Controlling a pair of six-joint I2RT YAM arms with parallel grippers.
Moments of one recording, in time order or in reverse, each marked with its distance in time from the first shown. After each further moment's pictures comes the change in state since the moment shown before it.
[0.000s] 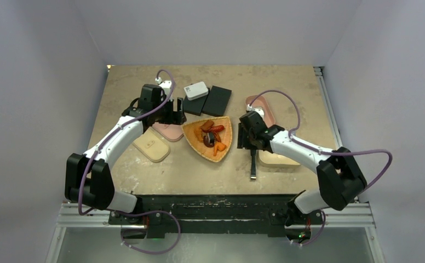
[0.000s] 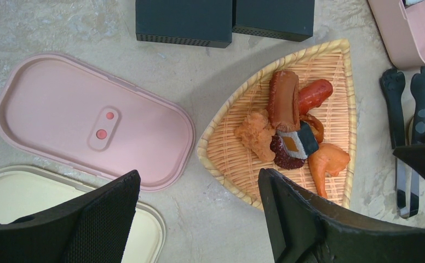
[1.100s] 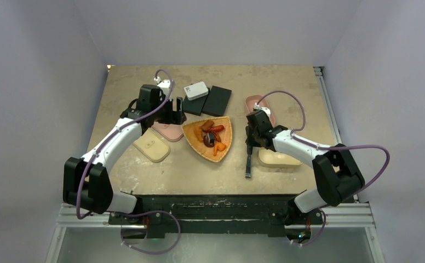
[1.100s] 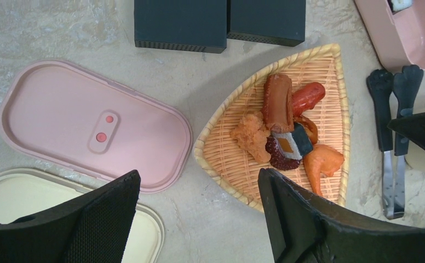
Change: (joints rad) left arm -0.001 -0.018 -0.010 0.015 0.005 0.000; right arm -0.115 0.019 -0.064 0.125 0.001 -0.023
